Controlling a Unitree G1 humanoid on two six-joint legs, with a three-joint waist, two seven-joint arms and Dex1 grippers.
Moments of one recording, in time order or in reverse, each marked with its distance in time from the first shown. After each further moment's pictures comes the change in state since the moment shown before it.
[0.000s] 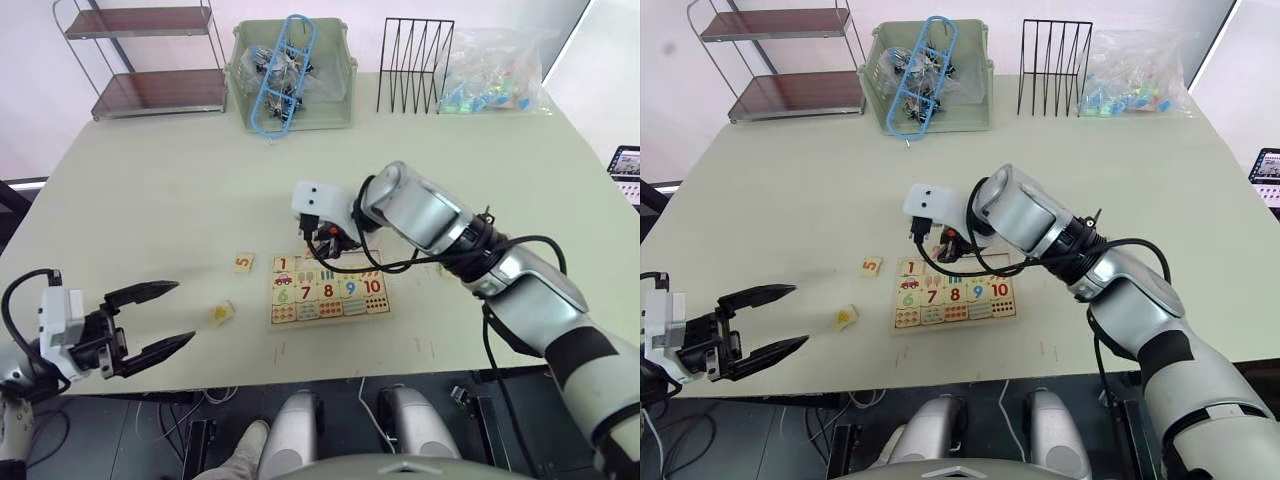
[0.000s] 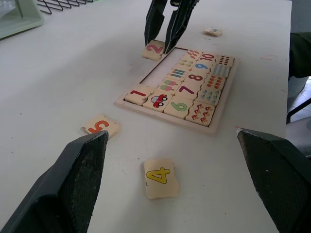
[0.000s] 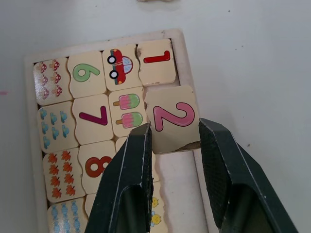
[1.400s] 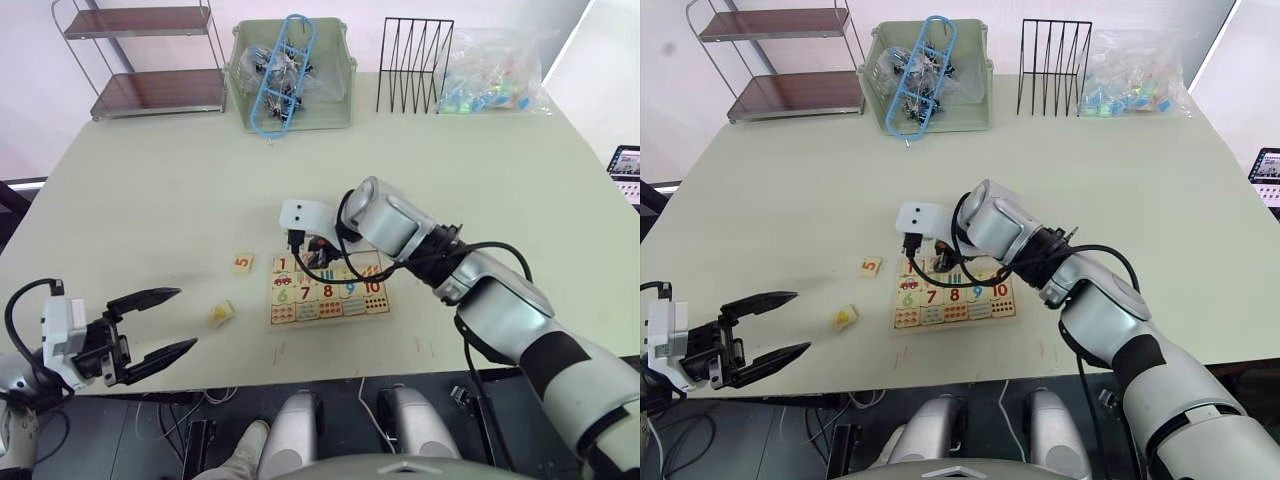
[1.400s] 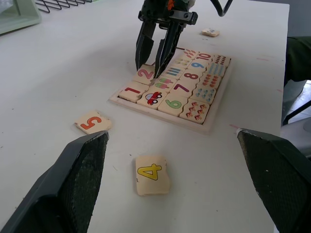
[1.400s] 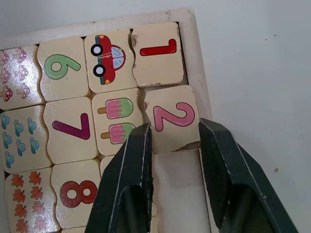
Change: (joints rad) left arm 0.022 -0.030 0.000 0.007 0.000 -0.023 -0.011; right arm 0.014 0.147 0.014 0.240 -0.152 -0.131 0.033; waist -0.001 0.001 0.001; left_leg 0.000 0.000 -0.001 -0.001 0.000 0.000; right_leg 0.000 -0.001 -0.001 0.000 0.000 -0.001
